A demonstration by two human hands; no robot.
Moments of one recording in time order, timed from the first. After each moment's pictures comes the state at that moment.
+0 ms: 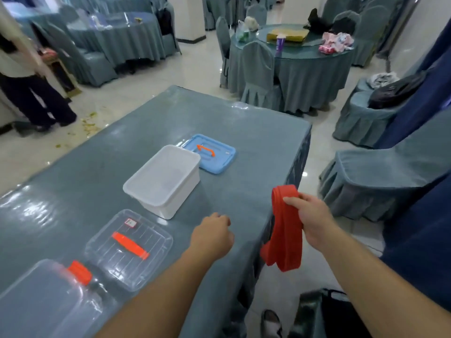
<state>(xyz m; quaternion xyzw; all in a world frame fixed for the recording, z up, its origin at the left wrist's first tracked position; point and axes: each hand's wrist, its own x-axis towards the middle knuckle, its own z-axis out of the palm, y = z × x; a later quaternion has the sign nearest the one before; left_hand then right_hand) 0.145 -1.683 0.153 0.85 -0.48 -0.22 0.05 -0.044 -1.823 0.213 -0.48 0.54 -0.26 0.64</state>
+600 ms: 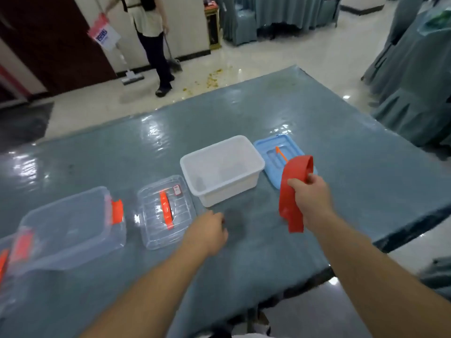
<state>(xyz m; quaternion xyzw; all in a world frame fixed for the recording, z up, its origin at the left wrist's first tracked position) 0.201 -1.719 0.136 0.96 -0.18 -0.22 0.09 0.171 -1.973 0.173 -0.68 0.40 -0.13 0.60</state>
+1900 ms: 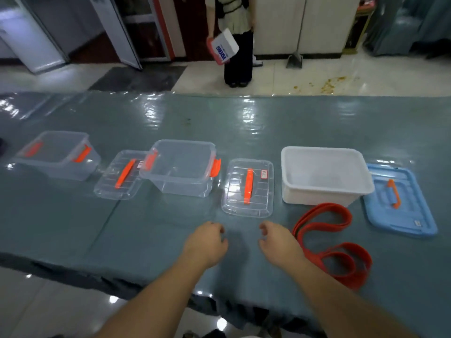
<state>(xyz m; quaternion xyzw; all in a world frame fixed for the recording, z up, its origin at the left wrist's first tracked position) 0.093 -1.552 0.135 0.96 0.13 -0.20 0.16 0.147 -1.757 0.098 -0.94 -0.07 0.22 0.26</state>
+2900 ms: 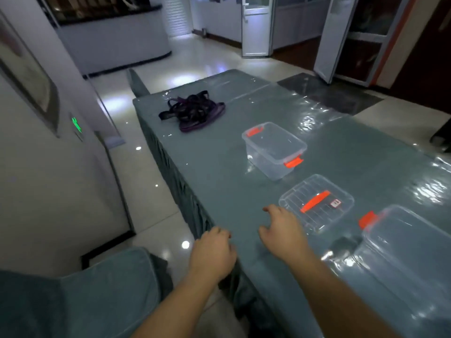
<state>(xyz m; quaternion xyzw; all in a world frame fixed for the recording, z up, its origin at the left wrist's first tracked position) -0.128 -1.131 0.171 0.86 0.48 -0.01 0.16 0.051 -1.193 0.191 -0.85 -0.45 0.18 0.19</state>
